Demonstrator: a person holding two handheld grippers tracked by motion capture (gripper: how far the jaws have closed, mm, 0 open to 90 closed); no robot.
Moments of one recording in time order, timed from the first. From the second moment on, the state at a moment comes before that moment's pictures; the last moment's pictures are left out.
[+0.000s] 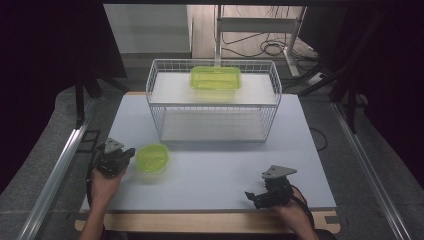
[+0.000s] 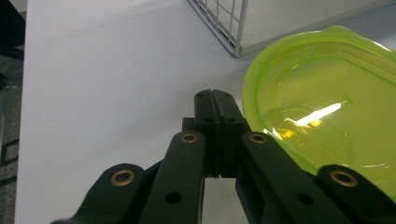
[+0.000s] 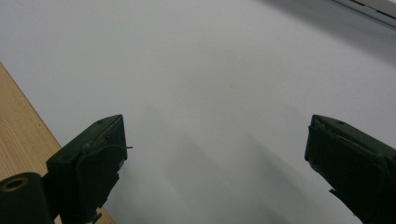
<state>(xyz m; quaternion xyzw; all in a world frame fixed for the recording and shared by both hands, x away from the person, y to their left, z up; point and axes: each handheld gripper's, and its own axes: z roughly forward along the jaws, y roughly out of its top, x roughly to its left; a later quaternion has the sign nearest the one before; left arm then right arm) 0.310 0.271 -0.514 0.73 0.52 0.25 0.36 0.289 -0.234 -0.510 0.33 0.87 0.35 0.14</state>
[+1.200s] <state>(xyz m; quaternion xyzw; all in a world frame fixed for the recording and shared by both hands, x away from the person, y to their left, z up) 0.304 0.167 -0.507 0.78 0.44 0.22 0.37 0.289 -0.233 -0.512 0.32 0.87 0.34 0.13</state>
